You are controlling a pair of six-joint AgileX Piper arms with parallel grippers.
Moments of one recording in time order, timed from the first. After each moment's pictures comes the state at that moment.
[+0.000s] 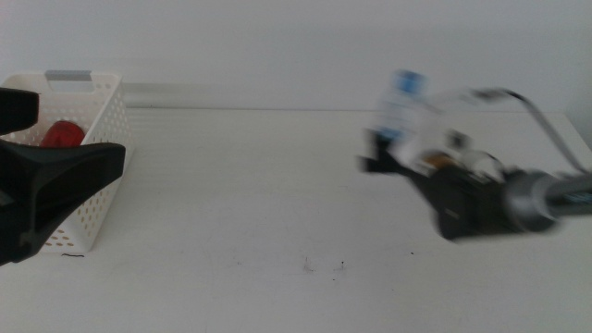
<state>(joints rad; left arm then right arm) -0.54 0.66 -0.95 -0.05 0.78 0.14 0.44 2.04 -0.99 0.33 -0.72 -0.32</state>
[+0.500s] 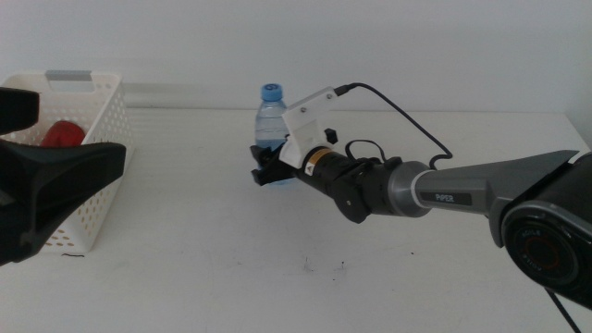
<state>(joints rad) -0.54 0.66 -0.95 -0.05 0.78 0.14 0.61 2.35 -1.55 -0.03 -0.39 -0.05</state>
